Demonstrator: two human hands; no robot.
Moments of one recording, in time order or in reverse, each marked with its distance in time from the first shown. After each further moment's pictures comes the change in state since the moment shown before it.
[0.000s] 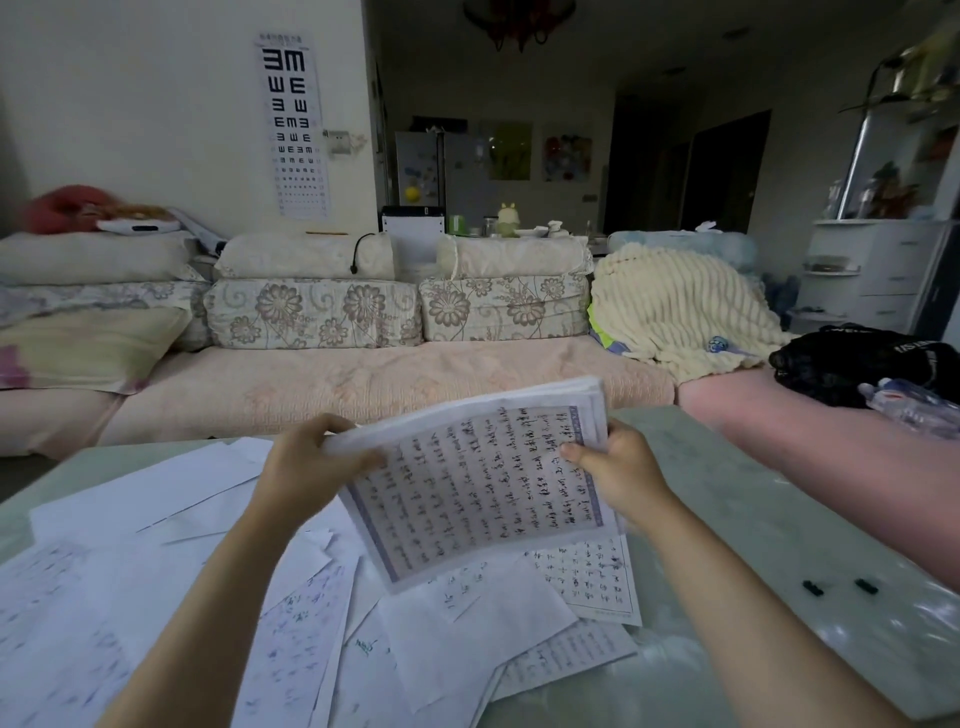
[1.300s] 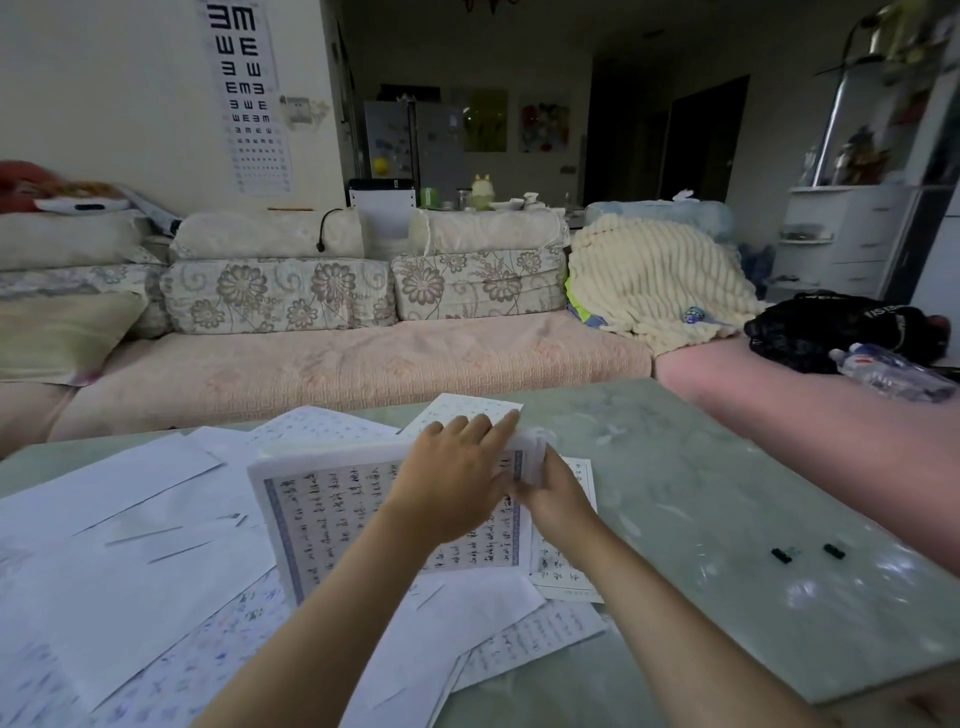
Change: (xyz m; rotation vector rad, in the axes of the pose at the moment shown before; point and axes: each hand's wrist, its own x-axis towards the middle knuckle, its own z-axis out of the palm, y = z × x) left_hand -0.022 0.042 0.153 0.861 -0.158 0.847; right_hand -0.016 0.050 0.033 0.120 -0.160 0.000
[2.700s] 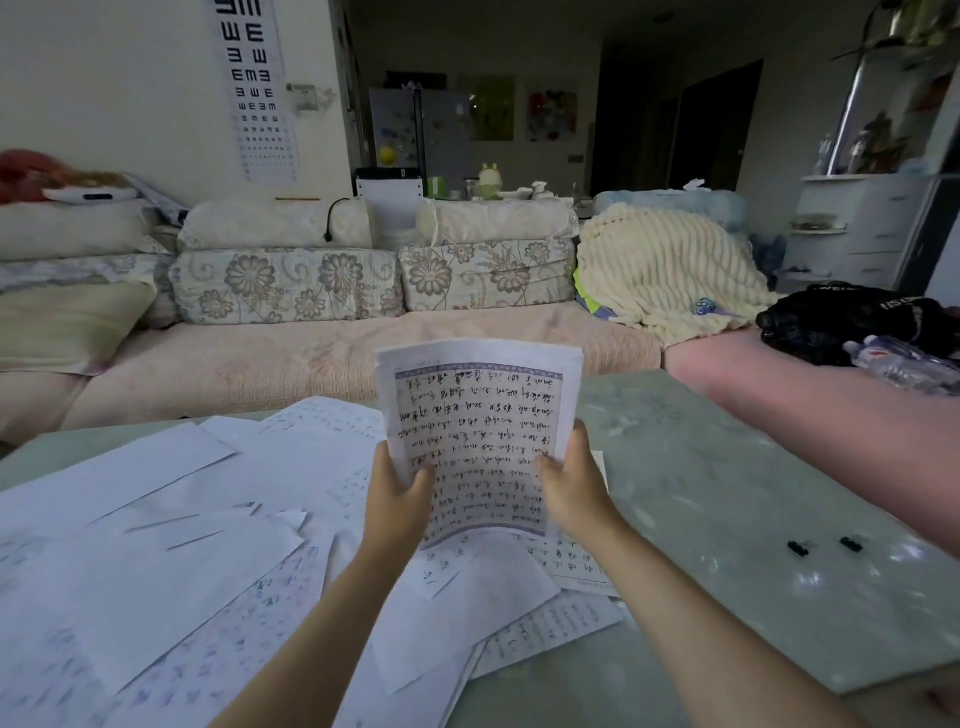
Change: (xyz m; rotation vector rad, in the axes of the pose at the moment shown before) left_hand -0.052 -0.024 0.034 -1.249 0.268 -0.930; right_hand 0.009 0.013 0.005 -0.190 0.168 0.058
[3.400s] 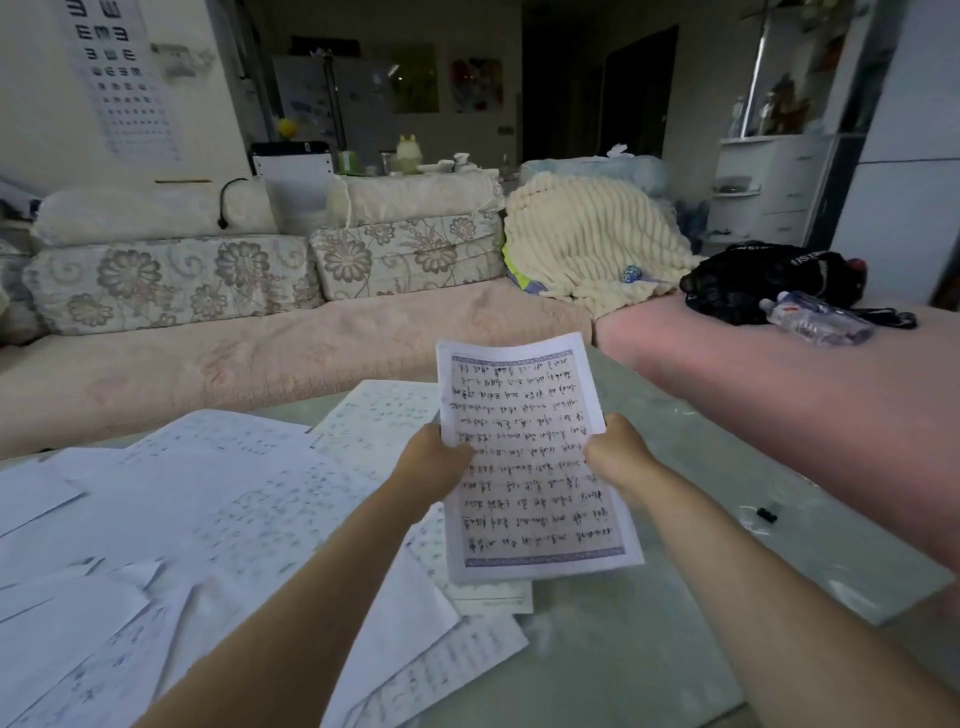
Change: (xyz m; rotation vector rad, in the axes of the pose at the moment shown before) left_hand 0.044 0.021 0.162 0.341 -0.437 -0.201; right_hand 0.072 0.081 -0.142 -0.167 0.133 0.444
